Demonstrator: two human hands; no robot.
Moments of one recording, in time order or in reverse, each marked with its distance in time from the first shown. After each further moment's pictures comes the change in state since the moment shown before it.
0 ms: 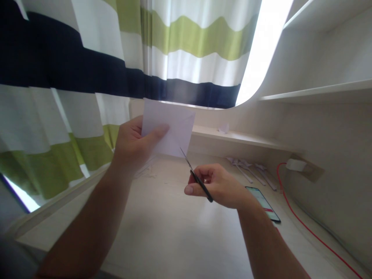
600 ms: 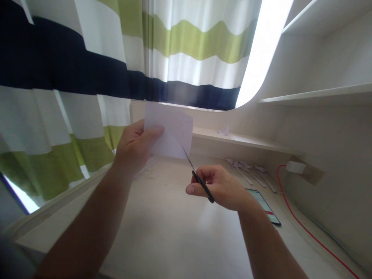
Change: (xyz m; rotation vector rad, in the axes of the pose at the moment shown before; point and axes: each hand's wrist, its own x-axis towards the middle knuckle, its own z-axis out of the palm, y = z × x) left_hand 0.000 -0.004 -0.001 -0.165 -0.081 -0.100; right_hand -0.001 -0.002 -0.001 0.020 0.012 -0.009
